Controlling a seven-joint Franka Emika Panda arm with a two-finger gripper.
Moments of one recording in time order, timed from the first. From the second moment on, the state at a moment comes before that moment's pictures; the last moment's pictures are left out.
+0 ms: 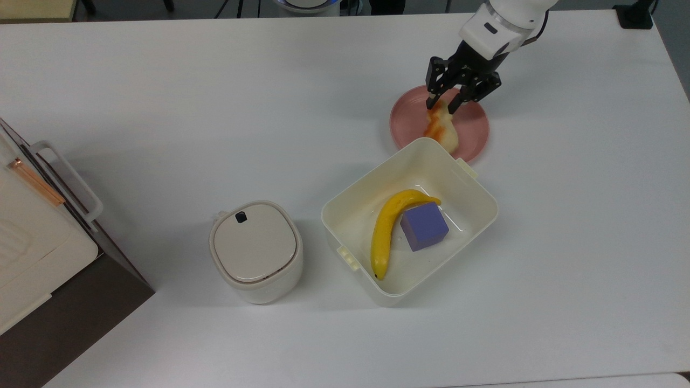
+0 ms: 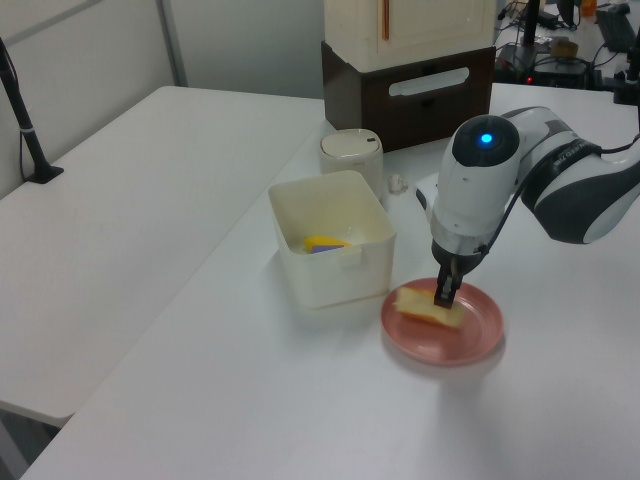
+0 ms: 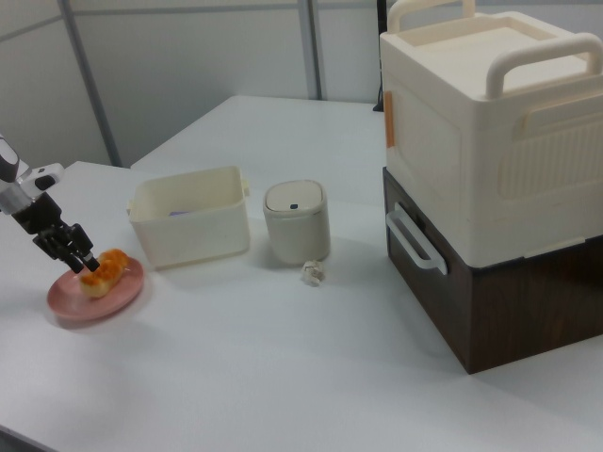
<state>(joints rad) 0.43 0.25 0.22 -1.92 -0.49 2.04 0.84</state>
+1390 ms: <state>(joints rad) 0.15 0.14 0.16 -1.85 -0.37 1.80 -0.14</state>
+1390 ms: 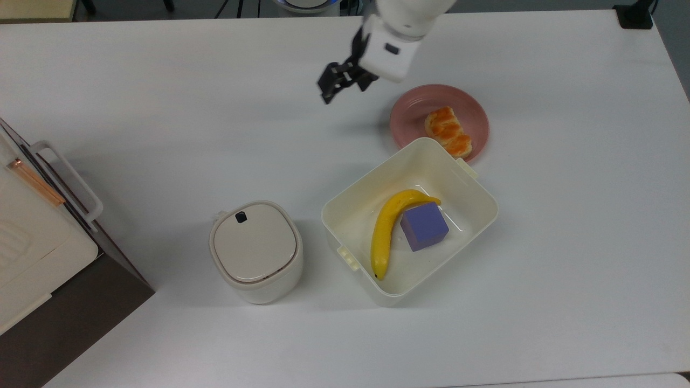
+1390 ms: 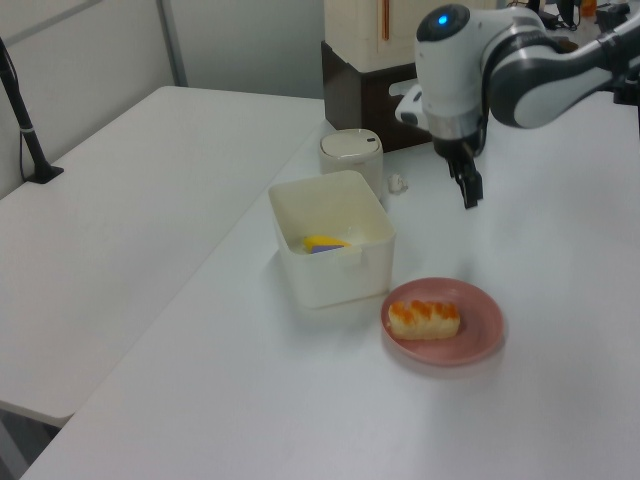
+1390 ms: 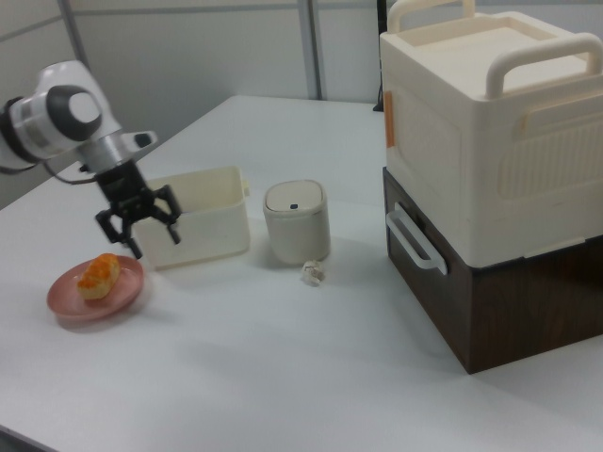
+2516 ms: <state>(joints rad) -0.08 0.15 0.02 -1.43 -0.09 1.68 -0.02</state>
